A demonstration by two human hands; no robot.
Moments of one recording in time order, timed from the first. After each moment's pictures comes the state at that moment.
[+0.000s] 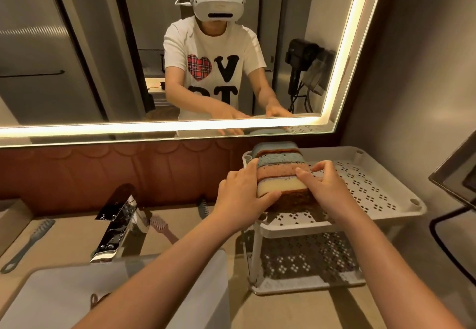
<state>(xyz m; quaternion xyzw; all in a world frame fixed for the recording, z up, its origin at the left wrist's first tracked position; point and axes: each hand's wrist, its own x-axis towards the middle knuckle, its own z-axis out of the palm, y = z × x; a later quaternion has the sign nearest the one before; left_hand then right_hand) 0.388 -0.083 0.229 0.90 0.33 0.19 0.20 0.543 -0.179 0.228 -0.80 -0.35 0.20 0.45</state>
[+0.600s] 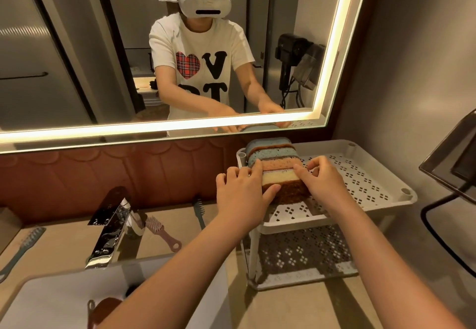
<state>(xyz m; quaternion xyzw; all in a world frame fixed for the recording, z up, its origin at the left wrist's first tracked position) 0.402 -0.094 0.222 0.92 0.36 0.15 0.04 0.548 -0.175 0.221 -0.83 -0.33 0.13 0.44</state>
